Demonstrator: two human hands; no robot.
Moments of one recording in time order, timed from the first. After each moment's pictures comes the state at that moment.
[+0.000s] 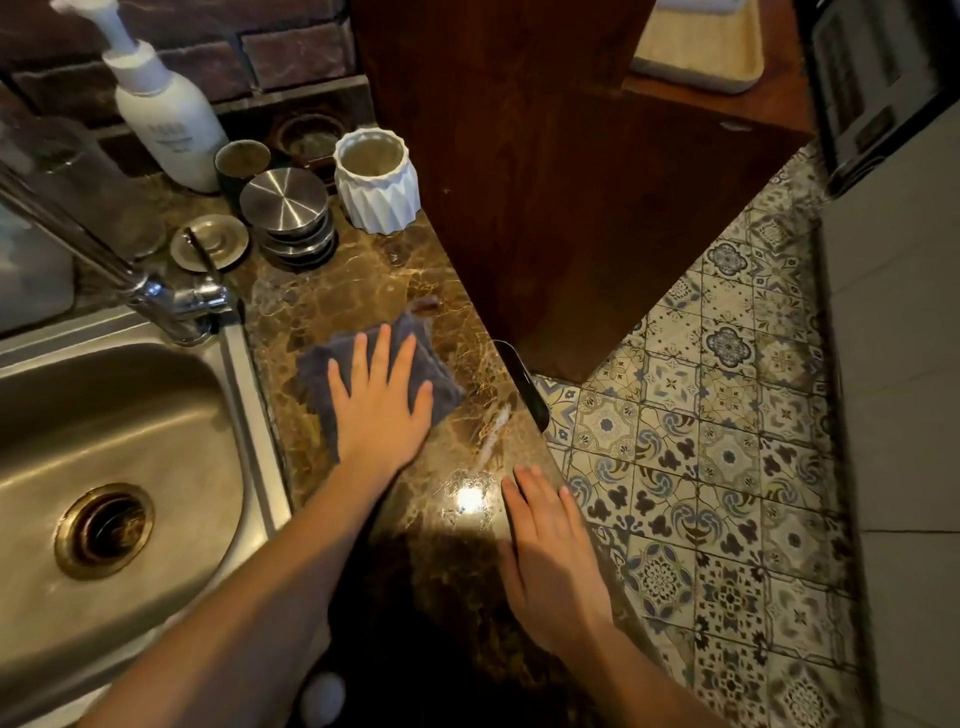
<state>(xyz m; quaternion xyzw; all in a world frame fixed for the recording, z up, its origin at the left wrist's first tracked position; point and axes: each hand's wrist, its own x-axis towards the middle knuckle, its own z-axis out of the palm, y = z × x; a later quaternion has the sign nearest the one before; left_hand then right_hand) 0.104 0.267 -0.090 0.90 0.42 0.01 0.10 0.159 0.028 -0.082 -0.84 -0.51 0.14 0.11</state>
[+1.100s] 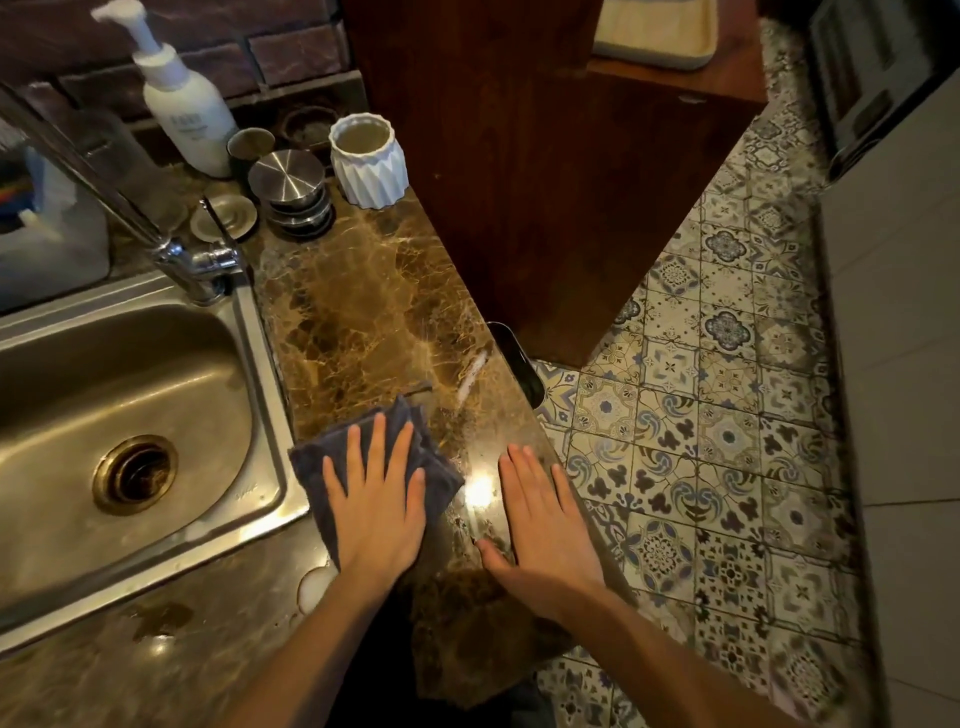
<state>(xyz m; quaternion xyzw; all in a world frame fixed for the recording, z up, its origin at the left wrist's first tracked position) 0.010 0.122 -0.092 0.89 0.45 -0.01 0.13 0.144 -0.028 -0.079 -0.82 -0.56 0.14 0.02</state>
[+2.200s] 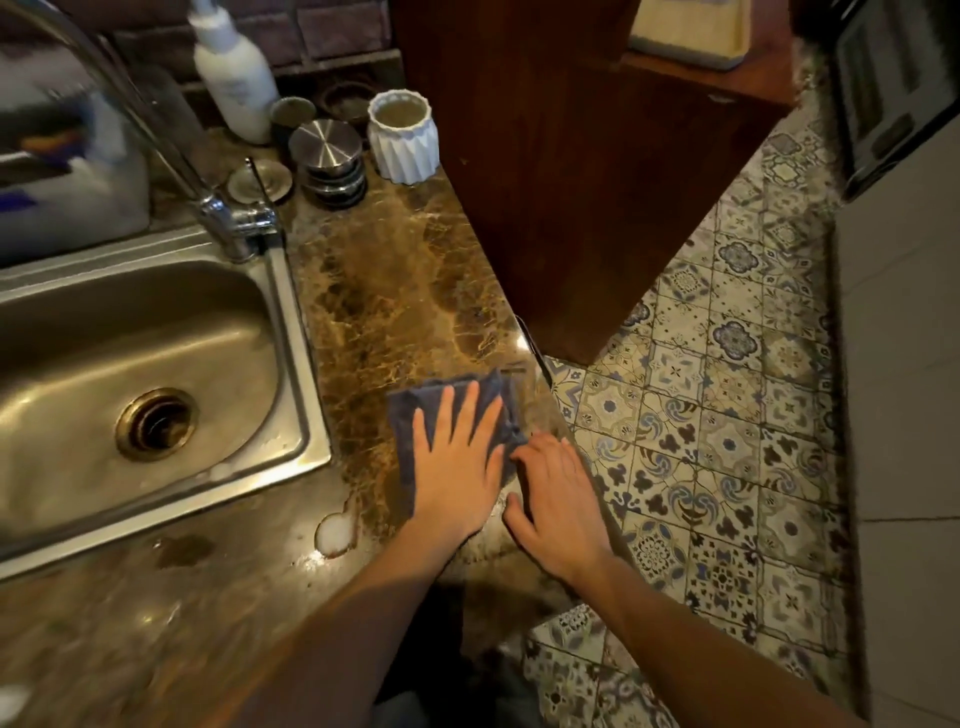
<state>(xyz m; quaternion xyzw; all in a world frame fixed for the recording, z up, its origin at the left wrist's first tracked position) 0.050 0.085 -0.091 0.94 0.34 0.00 0.10 0.143 -0.033 -0.076 -0.81 -0.55 0.11 0.16</state>
